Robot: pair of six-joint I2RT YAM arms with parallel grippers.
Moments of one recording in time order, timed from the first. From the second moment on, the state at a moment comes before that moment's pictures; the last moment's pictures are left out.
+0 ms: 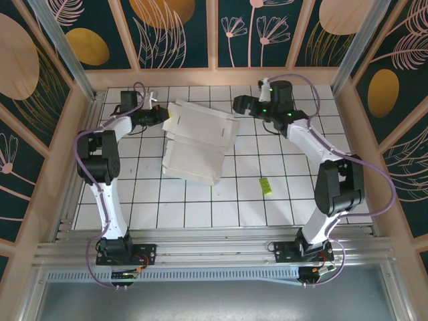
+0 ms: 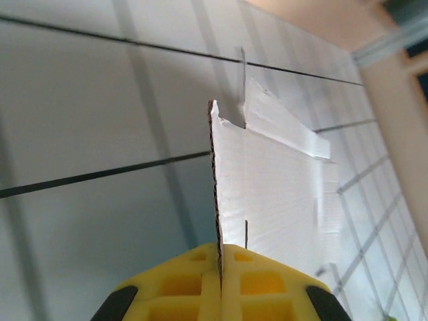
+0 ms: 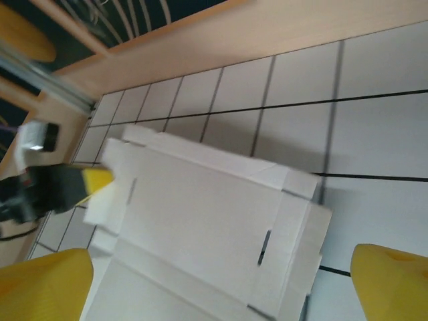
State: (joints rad) left arm -0.03 2.10 1.48 -0.07 0.82 -0.32; right arm 0.27 1.68 1.32 -0.16 -0.37 0.42
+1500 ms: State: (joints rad) left arm -0.11 1.98 1.33 0.05 0.79 -0.32; right arm 0.23 1.99 0.97 0.44 -0.55 0.49
